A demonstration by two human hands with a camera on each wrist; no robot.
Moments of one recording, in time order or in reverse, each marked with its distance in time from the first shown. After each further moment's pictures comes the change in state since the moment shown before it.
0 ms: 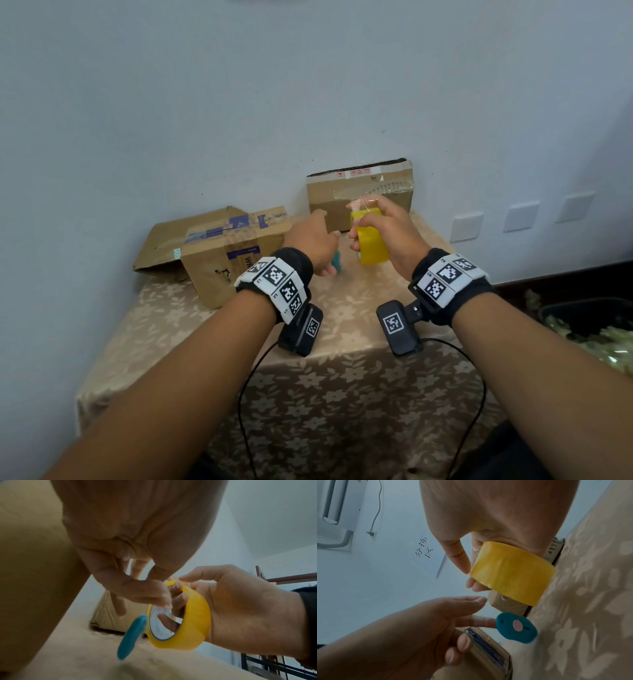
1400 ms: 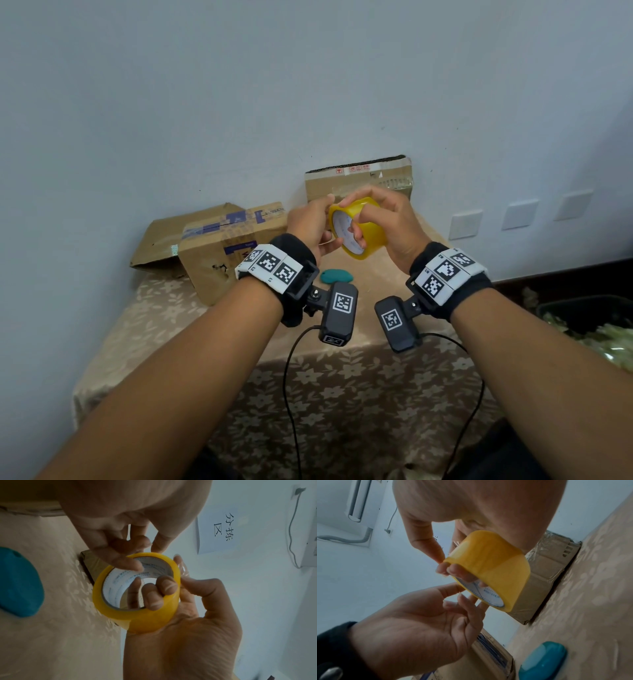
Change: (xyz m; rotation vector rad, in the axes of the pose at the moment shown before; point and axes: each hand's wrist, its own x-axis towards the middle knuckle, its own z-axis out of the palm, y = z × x) left_hand 0.005 0.017 0.002 -0.953 0.137 -0.286; right_hand -0.008 -0.012 0.005 0.039 -0.119 -0.266
